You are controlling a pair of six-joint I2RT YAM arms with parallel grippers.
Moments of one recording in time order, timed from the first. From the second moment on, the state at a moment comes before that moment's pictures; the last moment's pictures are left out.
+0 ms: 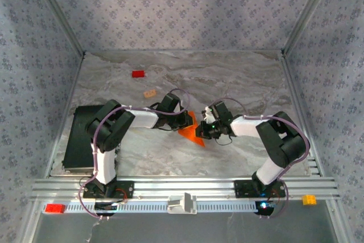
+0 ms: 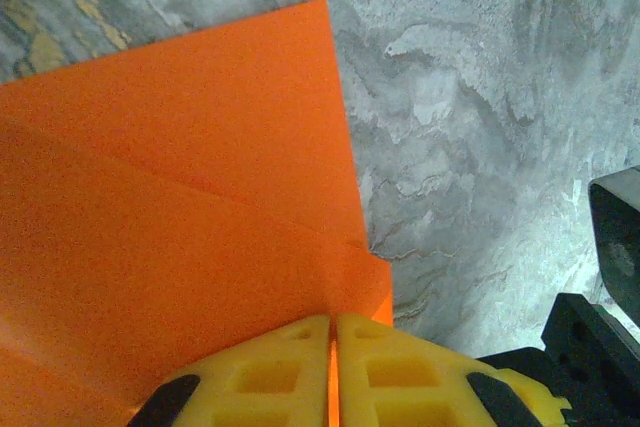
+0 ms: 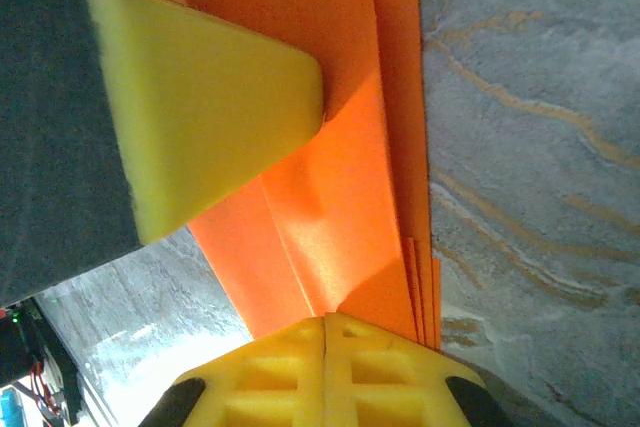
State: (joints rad) left arm -0.71 1.93 0.96 0.12 0.48 -0.93; right arm 0.55 1.63 0.64 -0.02 -0.55 0.62
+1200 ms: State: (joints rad) left arm -0.78 1.90 0.98 -0.01 0.42 -0.92; right arm 0.54 1.60 0.57 0.08 -0.55 0.68
